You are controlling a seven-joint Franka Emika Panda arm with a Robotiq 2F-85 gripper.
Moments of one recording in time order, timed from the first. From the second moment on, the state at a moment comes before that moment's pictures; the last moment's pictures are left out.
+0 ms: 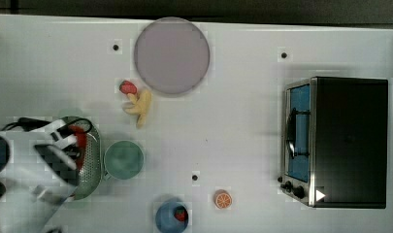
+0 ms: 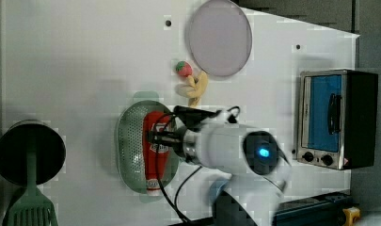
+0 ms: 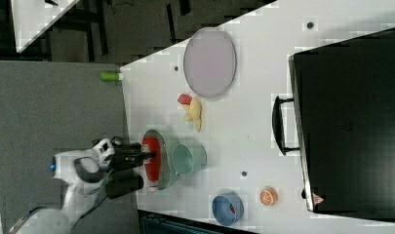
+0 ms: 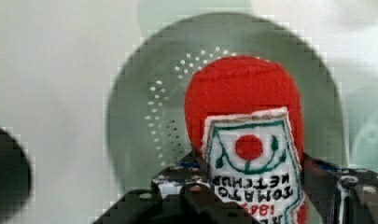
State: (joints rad) arm 0.03 0.39 0.69 -2.12 -0.27 0.84 0.28
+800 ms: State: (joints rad) arm -0.07 0.17 0.55 -1.82 -0.12 0.42 -0.05
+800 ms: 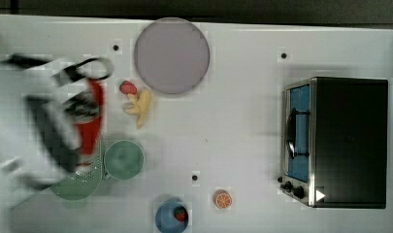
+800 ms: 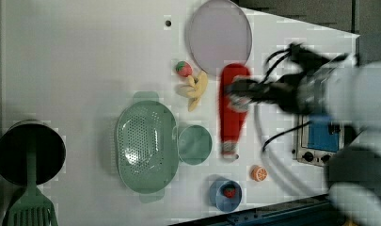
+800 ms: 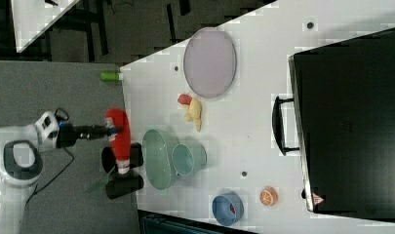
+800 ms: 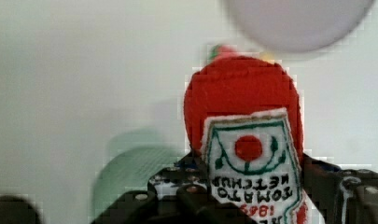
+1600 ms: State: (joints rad) arm -0.29 0.22 0.10 -1.90 -0.12 0.45 -0.39
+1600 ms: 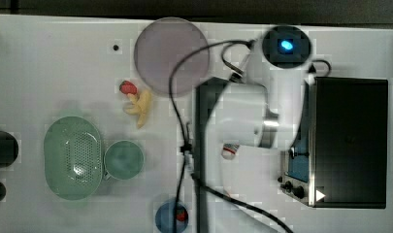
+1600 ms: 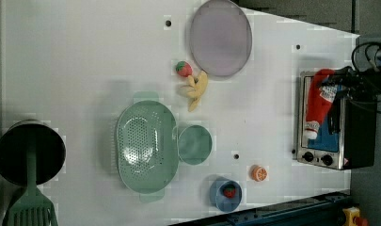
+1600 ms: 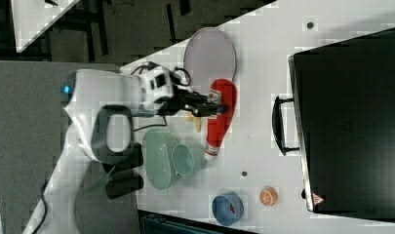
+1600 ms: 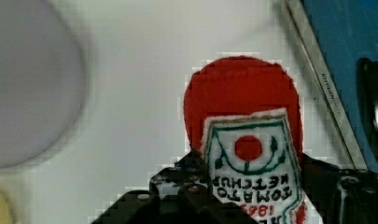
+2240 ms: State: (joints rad) arm -0.24 0.22 0.15 -2.24 -0.12 0.78 -0.41
